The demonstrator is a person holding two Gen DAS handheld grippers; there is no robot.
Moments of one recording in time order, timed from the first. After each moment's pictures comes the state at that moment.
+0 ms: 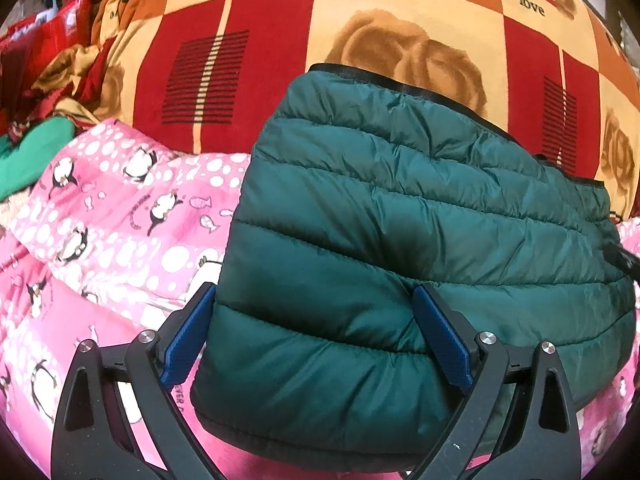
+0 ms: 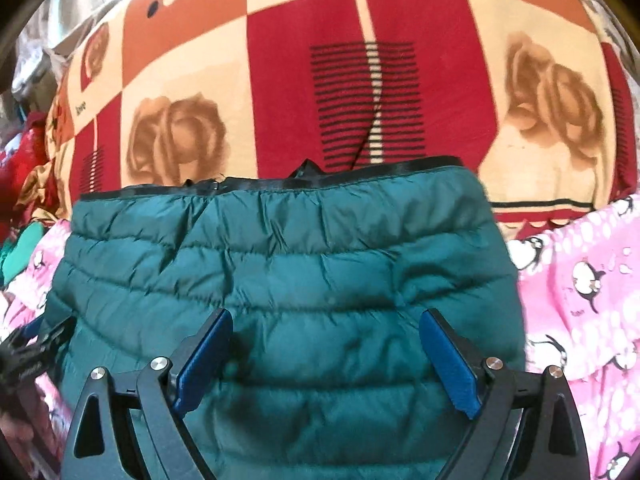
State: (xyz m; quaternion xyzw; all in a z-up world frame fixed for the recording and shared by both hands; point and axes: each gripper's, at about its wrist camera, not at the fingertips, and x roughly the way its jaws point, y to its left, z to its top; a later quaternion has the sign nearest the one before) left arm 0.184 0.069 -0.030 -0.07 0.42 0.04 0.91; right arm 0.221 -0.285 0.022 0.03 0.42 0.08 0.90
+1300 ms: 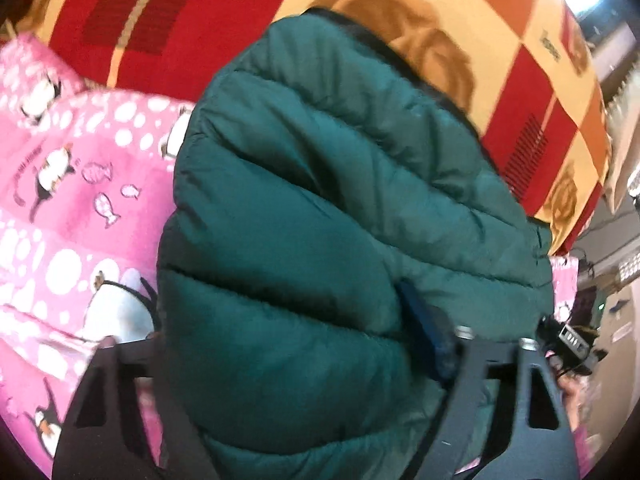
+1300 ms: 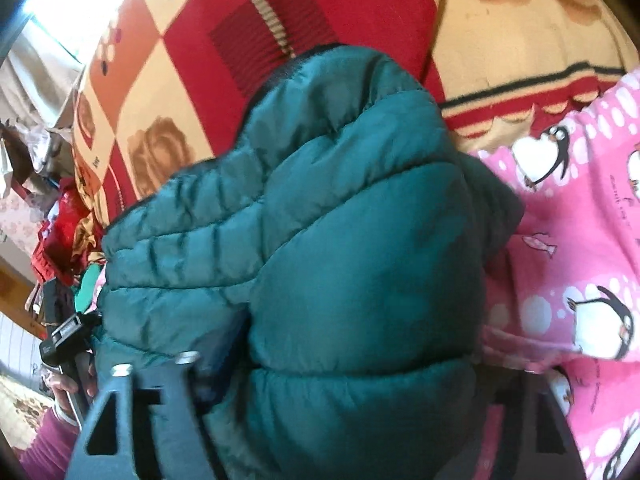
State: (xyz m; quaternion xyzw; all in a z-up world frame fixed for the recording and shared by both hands) left arm 0.237 0.091 -0.045 -0.22 0.48 -0.11 0.84; right arm 0.240 -0.364 -0.033 0.20 0.46 0.18 0.85
